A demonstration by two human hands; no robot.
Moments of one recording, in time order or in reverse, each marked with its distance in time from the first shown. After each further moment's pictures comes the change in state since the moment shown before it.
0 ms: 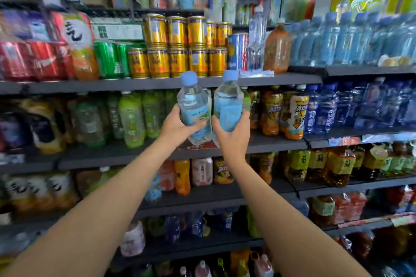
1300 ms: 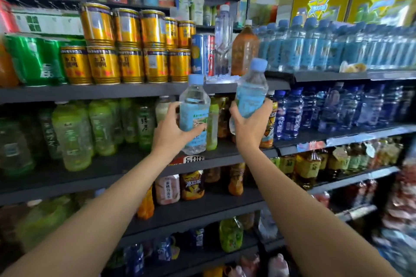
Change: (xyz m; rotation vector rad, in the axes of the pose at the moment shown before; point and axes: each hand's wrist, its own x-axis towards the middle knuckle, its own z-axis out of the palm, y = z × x) left_hand 0.054 0.000 0.082 0.125 -0.022 0.156; right_hand 0.112 0.038 -0.055 -0.081 0.269 -0.002
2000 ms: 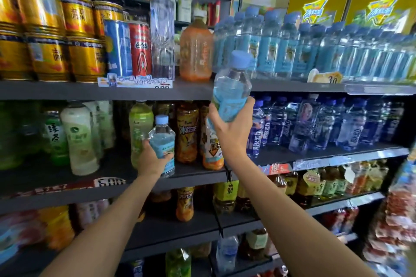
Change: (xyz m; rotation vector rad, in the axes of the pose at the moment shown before) left_hand 0.067 -0.031 0.224 0.046 0.137 -0.461; right_hand 0.154 0.100 -0.072 0.136 -0.213 -0.126
